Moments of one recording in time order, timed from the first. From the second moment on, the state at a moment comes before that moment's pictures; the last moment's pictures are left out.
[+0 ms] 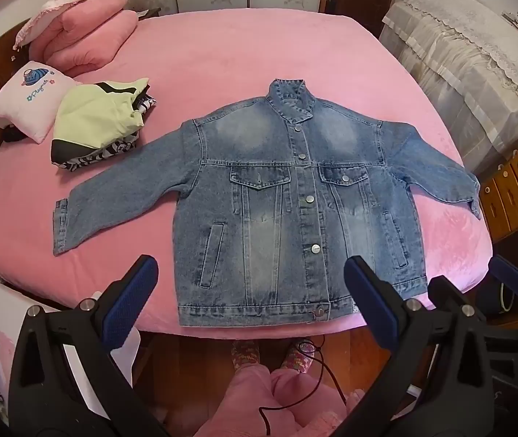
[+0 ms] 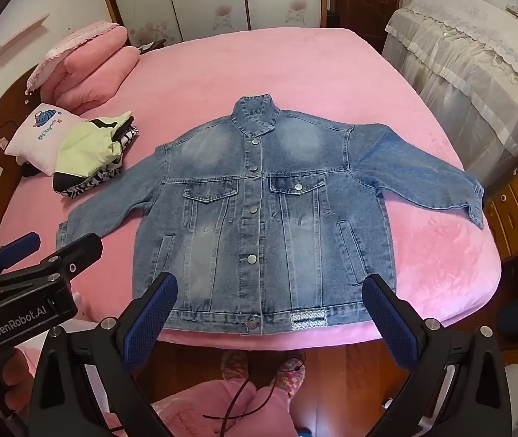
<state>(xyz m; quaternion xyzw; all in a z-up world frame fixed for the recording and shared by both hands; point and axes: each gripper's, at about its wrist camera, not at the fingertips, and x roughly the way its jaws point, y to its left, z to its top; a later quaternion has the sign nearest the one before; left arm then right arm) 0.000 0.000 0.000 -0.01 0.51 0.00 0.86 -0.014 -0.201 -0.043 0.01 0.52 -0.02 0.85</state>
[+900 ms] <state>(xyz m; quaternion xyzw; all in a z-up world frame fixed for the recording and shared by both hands) -0.011 0.000 -0.005 -0.01 0.51 0.00 0.86 -0.015 -0.200 -0.045 0.01 0.52 -0.02 0.85</state>
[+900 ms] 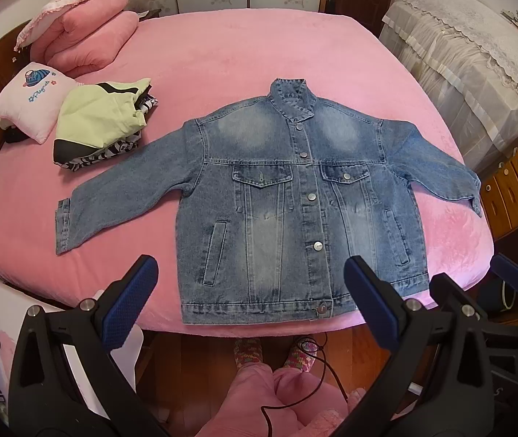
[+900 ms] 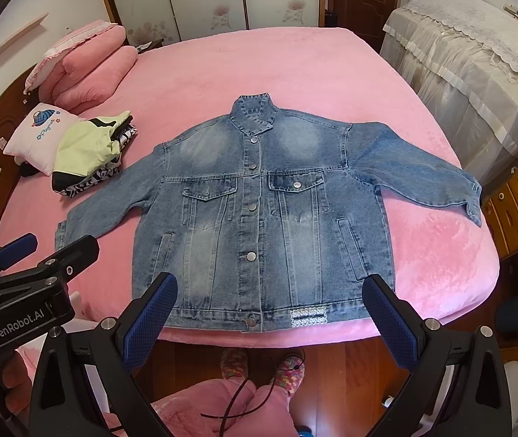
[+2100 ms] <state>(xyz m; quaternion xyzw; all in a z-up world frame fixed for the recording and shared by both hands) -0.014 -0.010 -0.002 -0.01 0.52 0.00 0.85 -0.015 -0.216 -0.049 0.01 0.53 -0.02 0.85</state>
